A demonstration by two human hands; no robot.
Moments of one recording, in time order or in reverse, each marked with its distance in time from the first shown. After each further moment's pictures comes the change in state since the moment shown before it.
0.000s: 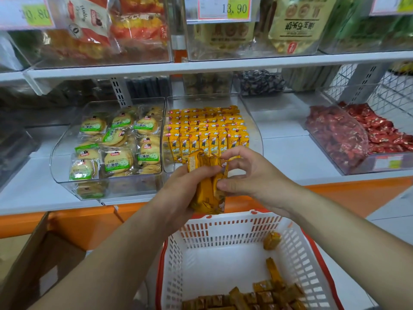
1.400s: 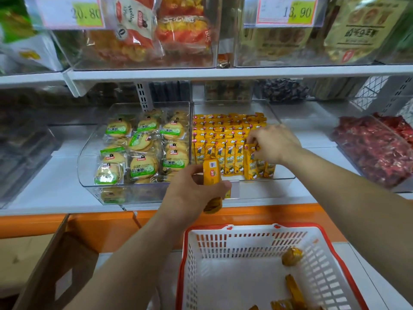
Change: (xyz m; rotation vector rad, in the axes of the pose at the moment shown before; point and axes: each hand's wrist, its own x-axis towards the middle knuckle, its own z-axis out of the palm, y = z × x) left_hand 0.010 0.010 -0.058 0.415 0.192 0.209; right_hand 0.156 0.000 -0.048 -1.670 0.218 -0.127
